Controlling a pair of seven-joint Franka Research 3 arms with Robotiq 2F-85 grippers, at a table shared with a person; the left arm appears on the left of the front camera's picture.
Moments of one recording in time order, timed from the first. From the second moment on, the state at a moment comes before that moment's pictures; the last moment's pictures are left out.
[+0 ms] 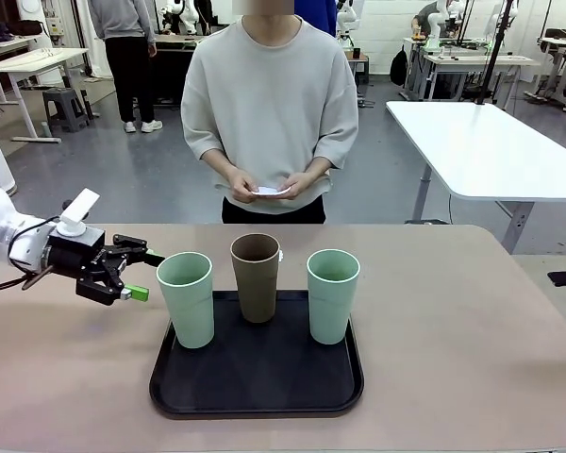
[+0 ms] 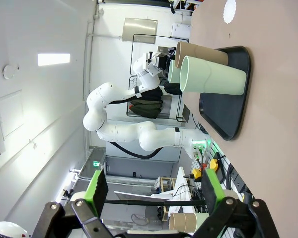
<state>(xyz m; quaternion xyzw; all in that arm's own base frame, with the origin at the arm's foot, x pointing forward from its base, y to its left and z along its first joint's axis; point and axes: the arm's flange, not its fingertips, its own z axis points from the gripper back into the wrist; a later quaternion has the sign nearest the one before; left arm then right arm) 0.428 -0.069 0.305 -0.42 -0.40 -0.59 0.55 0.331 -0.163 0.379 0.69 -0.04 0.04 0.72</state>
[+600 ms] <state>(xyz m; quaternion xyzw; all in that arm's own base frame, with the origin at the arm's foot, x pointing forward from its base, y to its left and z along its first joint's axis) 0.424 -0.082 0.282 -0.45 -0.40 -0.61 0.52 0.331 -0.163 0.379 0.69 -0.04 0.04 0.72</state>
